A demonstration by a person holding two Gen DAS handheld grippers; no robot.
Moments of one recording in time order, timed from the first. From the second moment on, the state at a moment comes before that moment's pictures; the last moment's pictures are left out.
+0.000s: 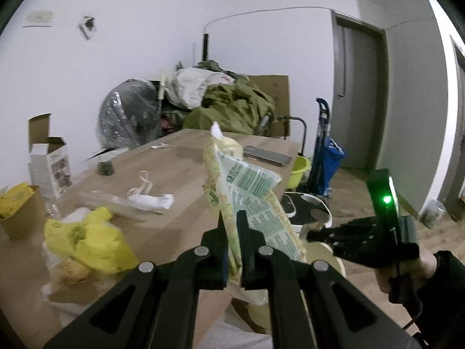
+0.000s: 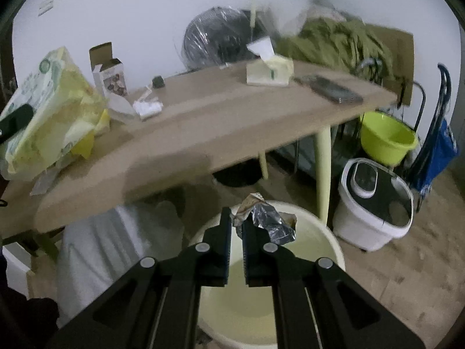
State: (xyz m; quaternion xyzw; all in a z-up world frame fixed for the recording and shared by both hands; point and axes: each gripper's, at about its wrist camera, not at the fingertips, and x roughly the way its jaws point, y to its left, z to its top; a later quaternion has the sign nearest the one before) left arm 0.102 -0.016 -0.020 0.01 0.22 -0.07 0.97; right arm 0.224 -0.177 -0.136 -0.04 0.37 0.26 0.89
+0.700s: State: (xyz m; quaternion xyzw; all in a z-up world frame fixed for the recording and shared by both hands) left arm 0.154 -0.084 -0.064 0.05 0.30 -0.15 0.94; right arm 0.215 -0.227 -0.166 -0.01 0.41 0.22 0.89
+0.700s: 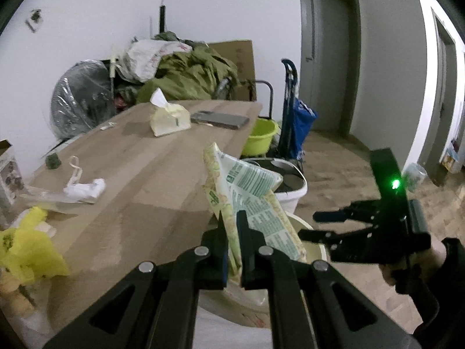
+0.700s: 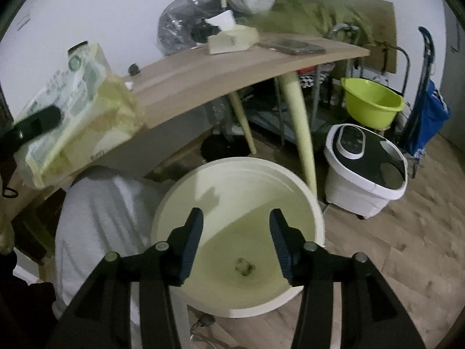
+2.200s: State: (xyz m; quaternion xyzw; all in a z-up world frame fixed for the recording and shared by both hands) left arm 0.162 -0.054 -0.071 -0.01 0.32 -0.15 0.94; right arm 0.206 -0.189 -0.117 -0.04 0.36 0.21 0.91
